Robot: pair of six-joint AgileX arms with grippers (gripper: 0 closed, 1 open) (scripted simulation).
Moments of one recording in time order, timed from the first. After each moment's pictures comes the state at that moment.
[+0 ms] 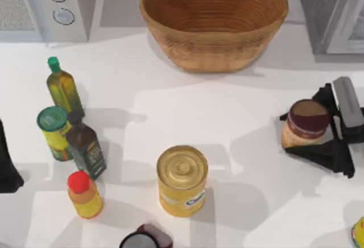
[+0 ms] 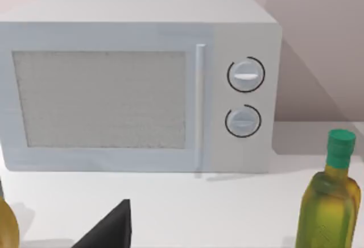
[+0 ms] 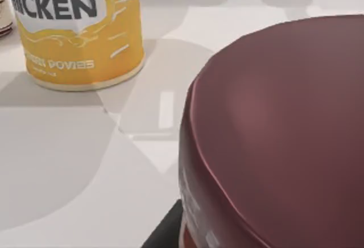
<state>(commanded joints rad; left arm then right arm) 0.00 0.00 0.00 0.00 0.00 0.00 -0.05 2.27 1.16 -0.60 -1.37 -1.72</state>
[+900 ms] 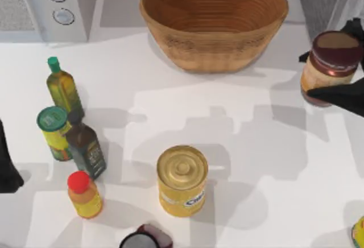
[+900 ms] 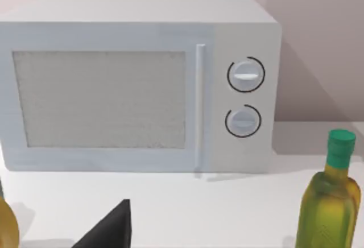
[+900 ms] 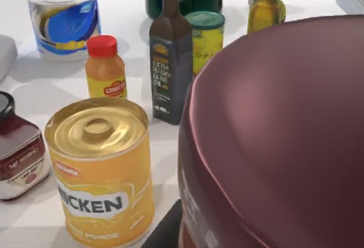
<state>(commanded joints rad) 0.00 0.00 0.00 0.00 0.00 0.00 -0.05 1.95 1.34 -1.14 -1.37 -1.75</state>
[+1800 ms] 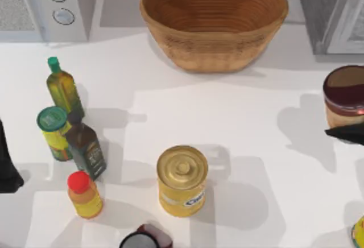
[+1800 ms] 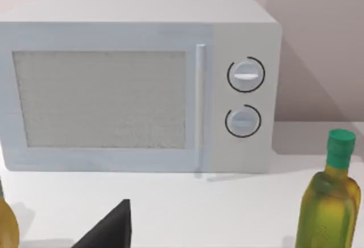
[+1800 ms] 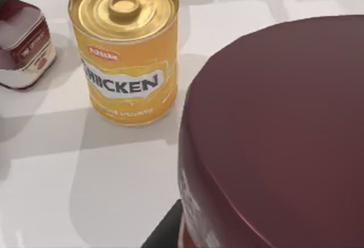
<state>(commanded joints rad) 0.00 0.00 0.00 0.00 0.00 0.00 -0.04 1.47 0.98 -0.82 -1.00 -1.30</state>
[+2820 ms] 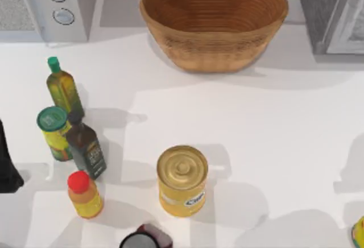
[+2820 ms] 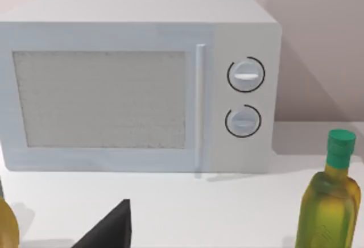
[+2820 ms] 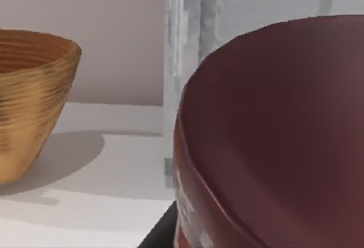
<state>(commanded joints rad) 0.00 0.00 0.00 0.00 0.00 0.00 0.00 0.03 0.03 -0.03 -0.03 -0.03</state>
